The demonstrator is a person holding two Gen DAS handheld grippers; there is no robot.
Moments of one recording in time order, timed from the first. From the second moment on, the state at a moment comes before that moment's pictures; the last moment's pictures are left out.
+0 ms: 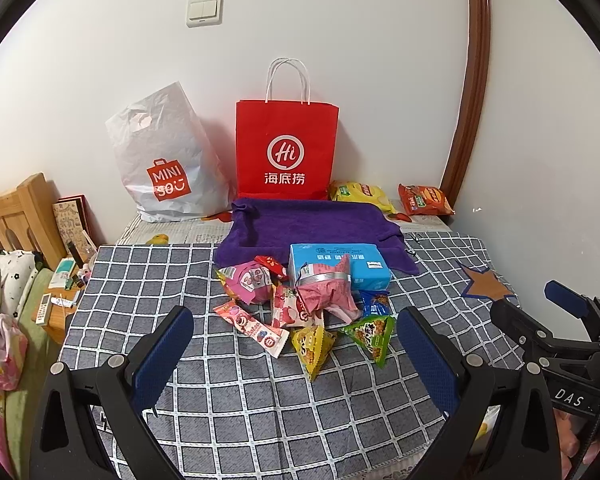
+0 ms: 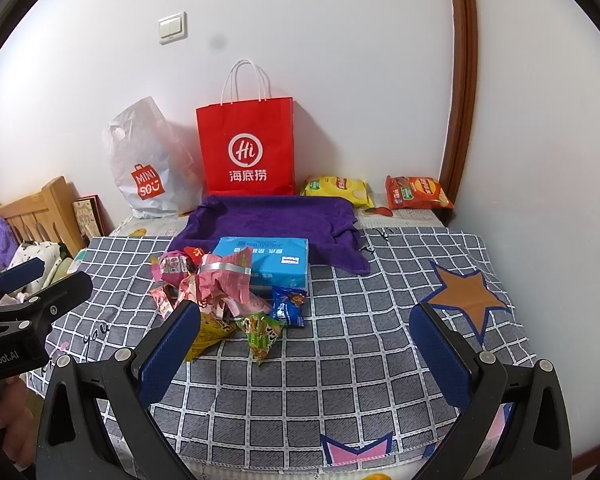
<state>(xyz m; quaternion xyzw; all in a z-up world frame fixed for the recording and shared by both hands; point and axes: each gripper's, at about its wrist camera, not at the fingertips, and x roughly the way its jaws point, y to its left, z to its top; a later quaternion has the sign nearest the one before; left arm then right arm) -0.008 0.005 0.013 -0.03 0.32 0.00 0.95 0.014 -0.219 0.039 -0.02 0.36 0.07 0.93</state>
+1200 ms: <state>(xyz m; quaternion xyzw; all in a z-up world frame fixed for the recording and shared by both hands) 0.060 0.043 -0.053 -0.07 0.37 0.01 0.93 0.078 -0.214 -0.027 -0.03 0.40 0.09 0.91</state>
